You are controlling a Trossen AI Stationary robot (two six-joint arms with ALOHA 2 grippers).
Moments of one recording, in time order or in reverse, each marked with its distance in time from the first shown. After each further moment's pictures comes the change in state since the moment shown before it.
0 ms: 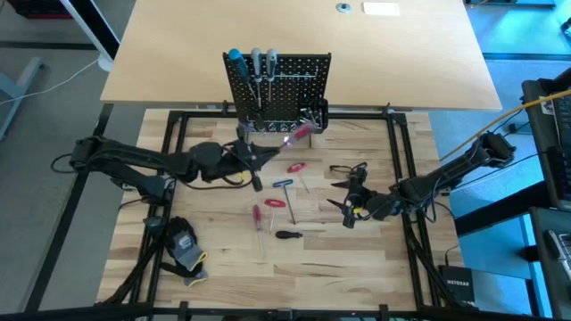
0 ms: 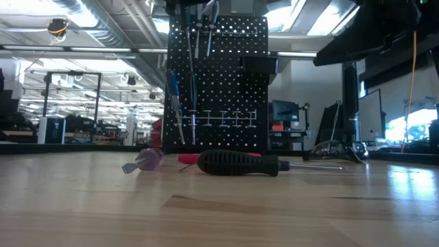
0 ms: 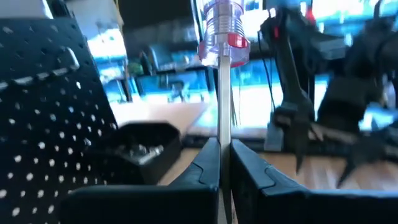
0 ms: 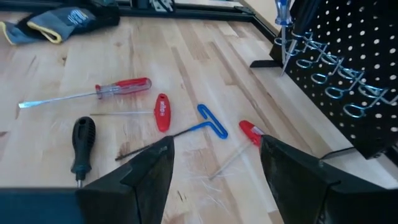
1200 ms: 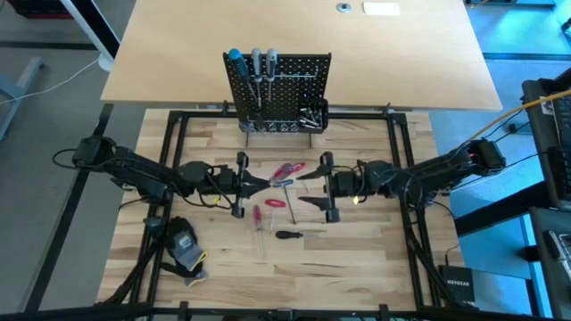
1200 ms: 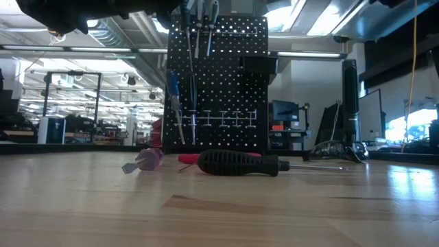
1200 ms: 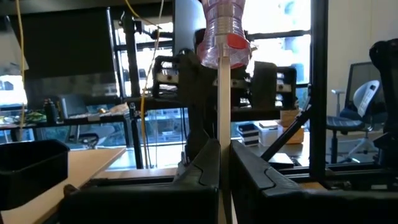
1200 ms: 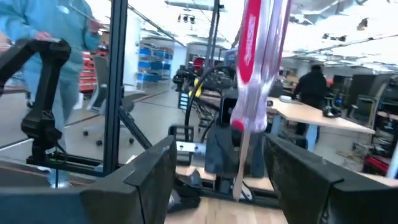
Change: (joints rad) left arm -0.080 0.035 -0.365 0.629 0.313 -0.065; right arm -0.259 0.246 0.178 0.855 -0.656 -0.417
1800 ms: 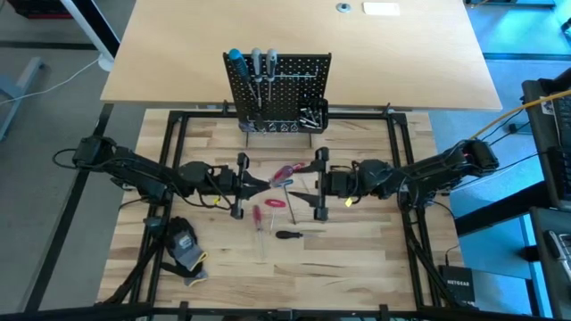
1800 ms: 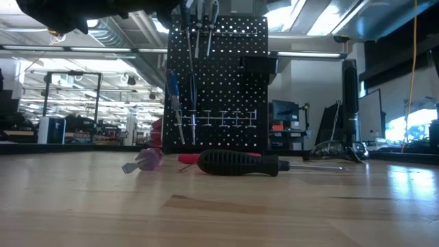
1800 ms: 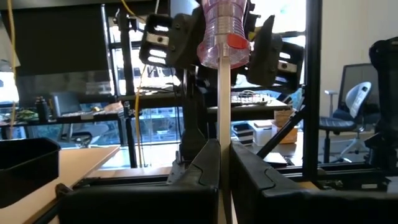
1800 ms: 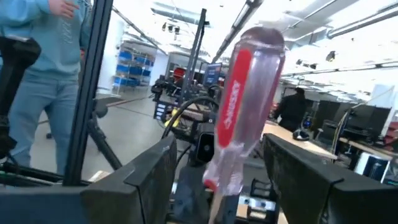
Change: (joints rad) left arm -0.001 0.000 0.000 -0.005 0.018 -0.017; right arm 0.003 0.083 0.148 0.002 0.081 -0.137
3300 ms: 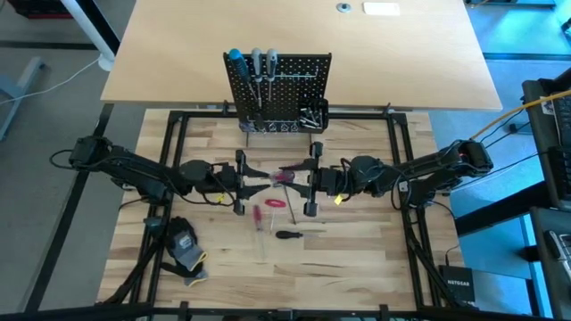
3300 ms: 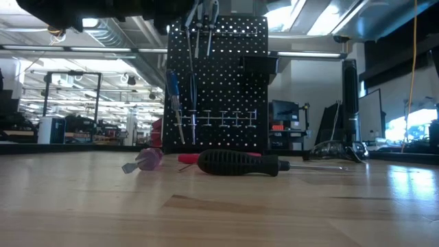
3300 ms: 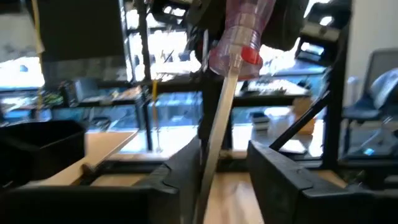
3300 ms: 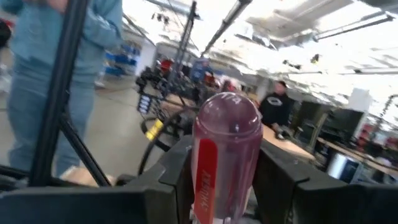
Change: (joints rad) left arm 0.003 -0.037 0.001 -0.102 -0.070 -0.002; right arm -0.024 0.067 0.139 -0.082 0.051 -0.072
